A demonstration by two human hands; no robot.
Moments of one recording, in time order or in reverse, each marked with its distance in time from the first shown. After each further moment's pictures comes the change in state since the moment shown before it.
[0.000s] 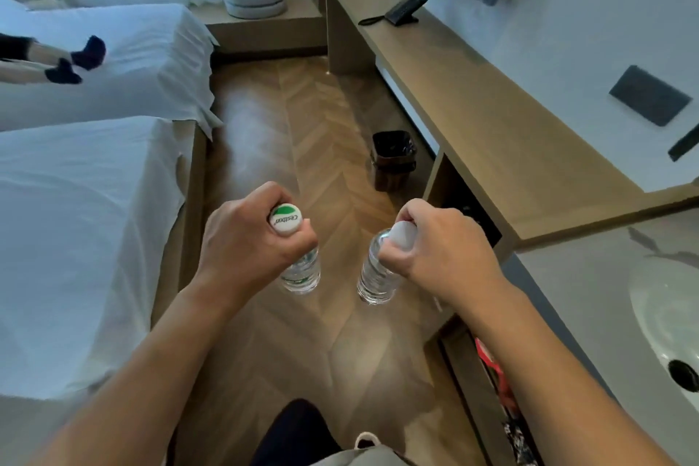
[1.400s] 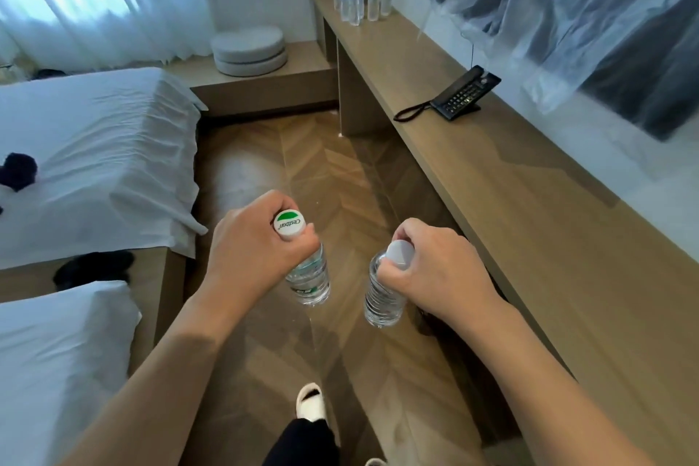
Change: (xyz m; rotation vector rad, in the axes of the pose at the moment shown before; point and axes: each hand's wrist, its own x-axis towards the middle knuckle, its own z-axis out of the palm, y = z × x) left_hand 0.768 -0.243 0.218 -0.017 -0.036 -0.058; right_hand 0.818 0.020 0.092 0.081 -0.015 0.018
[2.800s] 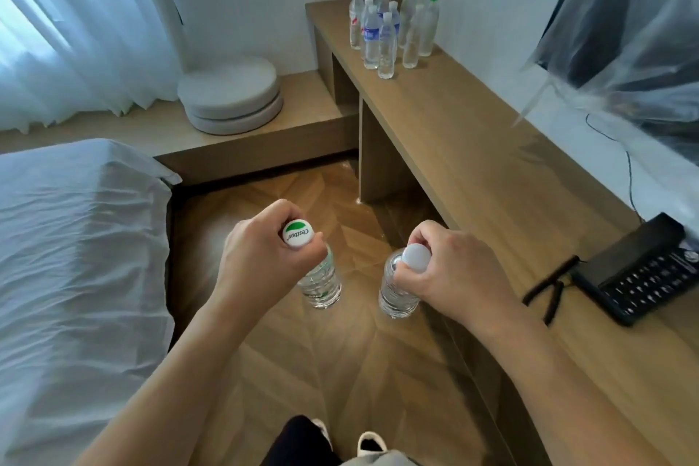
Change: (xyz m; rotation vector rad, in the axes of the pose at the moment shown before) left_hand 0.740 -0.240 0.150 -0.073 -0.128 0.014; right_hand 0.778 -0.032 0.087 -0.044 -0.002 0.062
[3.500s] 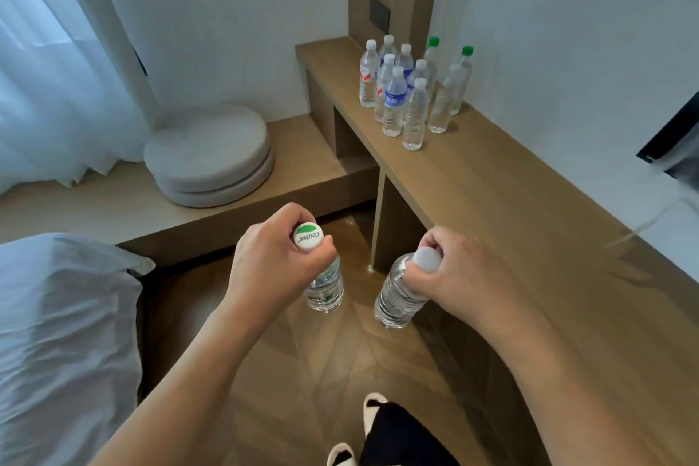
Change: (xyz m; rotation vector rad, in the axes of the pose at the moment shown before) left_hand 0.411 -0.130 0.018 -0.064 -0.085 0.037; right_hand 0.409 -0.048 0.039 0.080 0.013 0.197
